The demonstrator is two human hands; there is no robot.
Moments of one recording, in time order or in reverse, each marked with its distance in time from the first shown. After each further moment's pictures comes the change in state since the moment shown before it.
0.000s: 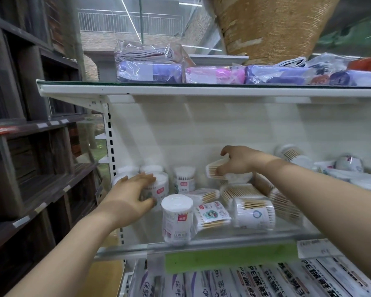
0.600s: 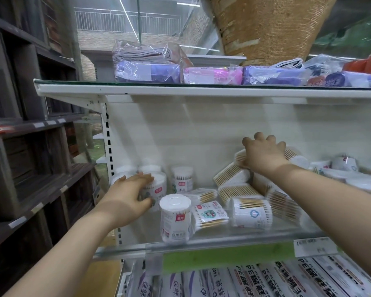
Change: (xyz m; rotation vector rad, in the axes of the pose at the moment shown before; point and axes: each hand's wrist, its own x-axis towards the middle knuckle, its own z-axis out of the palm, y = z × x) left_hand 0.002 -0.003 0.003 0.009 0.021 0.004; right_hand -0.011 0.028 -0.004 -0.421 0.389 0.185
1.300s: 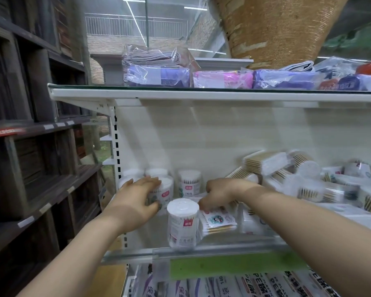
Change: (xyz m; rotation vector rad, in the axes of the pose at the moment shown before) left_hand 0.001 -0.002 0.003 0.000 0.015 0.036; right_hand -0.039 -0.083 0.001 0.284 -0.729 -0.362
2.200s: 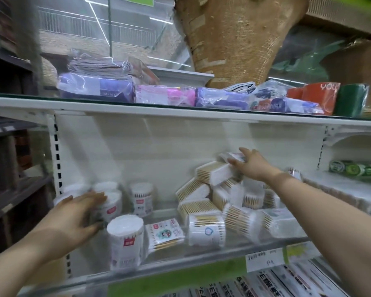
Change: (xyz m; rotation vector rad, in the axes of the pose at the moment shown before) left_hand 0.001 -0.010 0.006 0.006 0.011 -0.054; right_hand -0.001 0.206 -0.055 0.305 0.685 0.312
